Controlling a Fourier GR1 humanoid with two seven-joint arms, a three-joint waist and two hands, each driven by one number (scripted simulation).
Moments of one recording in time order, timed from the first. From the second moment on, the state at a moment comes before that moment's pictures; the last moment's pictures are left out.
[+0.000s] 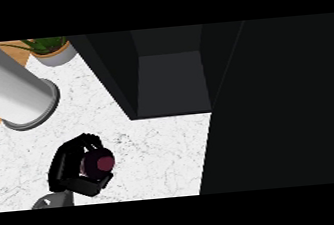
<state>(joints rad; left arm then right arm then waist) -0.09 0.13 0.07 -1.02 0.11 -0.33 -0.68 -0.05 -0.47 0.63 -2.50 0.06 -0.61 0.49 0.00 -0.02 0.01</state>
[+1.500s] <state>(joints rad) -0.14 0.00 -0.29 -1.39 0.10 0.20 -0.33 0.06 -0.56 0.64 -2.52 0.06 -0.63 0.37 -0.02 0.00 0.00</state>
